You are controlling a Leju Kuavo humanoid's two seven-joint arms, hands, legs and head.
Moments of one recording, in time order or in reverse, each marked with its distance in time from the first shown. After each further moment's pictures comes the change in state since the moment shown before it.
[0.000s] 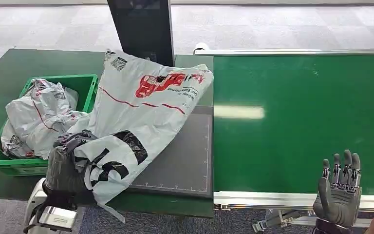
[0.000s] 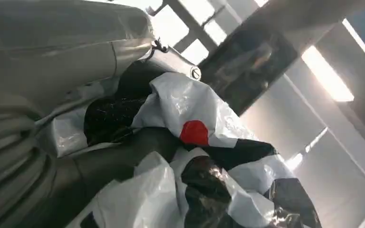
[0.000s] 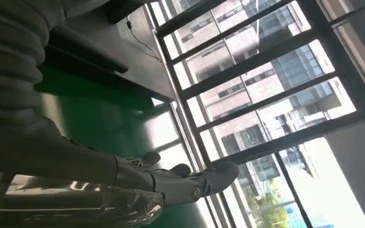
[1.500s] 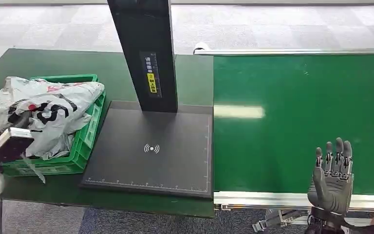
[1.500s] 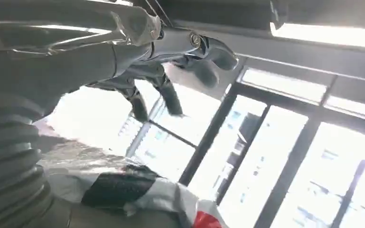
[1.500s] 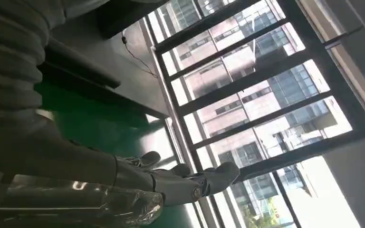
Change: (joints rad) left arm -0.224 0.206 0.446 0.297 -0.209 0.106 0.182; right arm -0.058 -0.084 0.097 0.056 -0.050 -0.039 -0.011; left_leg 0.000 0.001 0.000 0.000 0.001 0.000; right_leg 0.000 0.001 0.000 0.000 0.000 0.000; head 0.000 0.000
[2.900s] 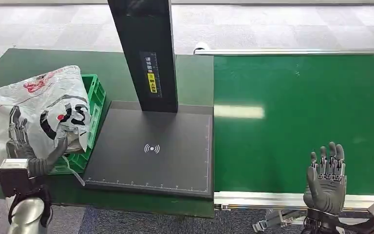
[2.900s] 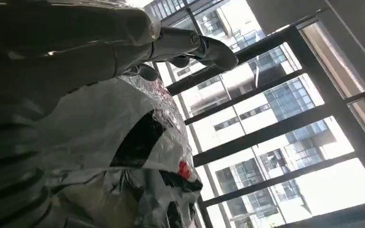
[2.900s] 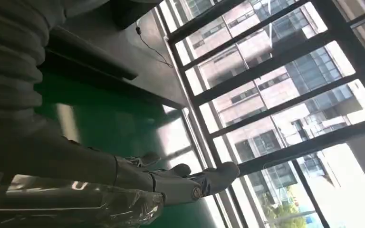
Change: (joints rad) left arm 0.188 -0.219 -0.143 0.015 0.537 0.046 -0.110; right arm 0.030 -0.005 0.034 0.005 0.019 -0.085 0.018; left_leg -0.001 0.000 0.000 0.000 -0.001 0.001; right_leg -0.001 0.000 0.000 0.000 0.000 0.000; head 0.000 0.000
